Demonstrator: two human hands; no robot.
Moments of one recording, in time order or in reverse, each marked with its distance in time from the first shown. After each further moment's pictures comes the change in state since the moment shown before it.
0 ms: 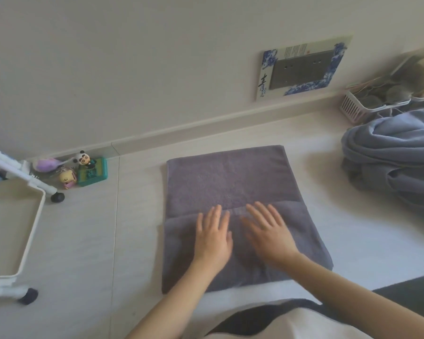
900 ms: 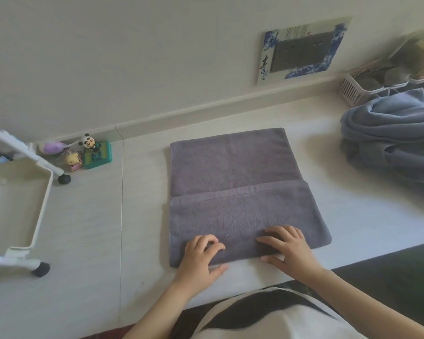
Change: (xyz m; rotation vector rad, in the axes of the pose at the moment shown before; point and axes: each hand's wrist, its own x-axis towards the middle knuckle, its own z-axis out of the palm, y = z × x) left_hand -0.110 -0.042 0.021 -0.344 0.053 0.200; right_hand -0.096 -0.002 0.005 0.256 -0.107 0.003
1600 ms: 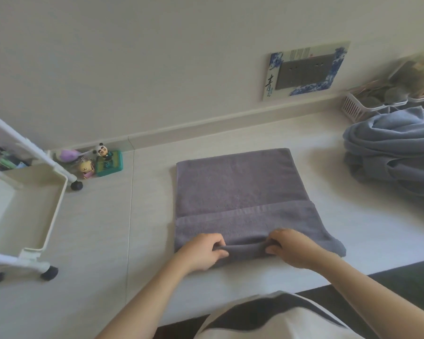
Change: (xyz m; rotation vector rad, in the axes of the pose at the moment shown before) left_hand 0.061 0.024 -0.077 -0.126 -0.554 -0.357; right_hand 0.049 -0.032 -0.060 0.033 -0.460 0.207
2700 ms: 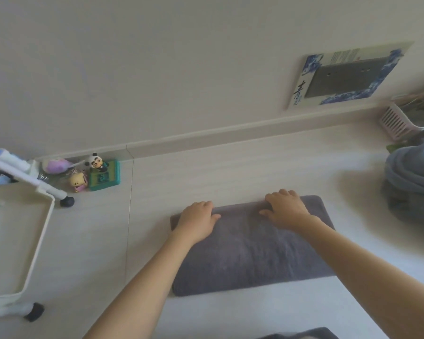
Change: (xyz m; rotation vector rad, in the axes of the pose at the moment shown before) left_hand 0.129 -0.040 -0.091 0.322 0.183 -0.119; right_hand 0.171 0.018 -0.082 -0.339 0.106 0.076
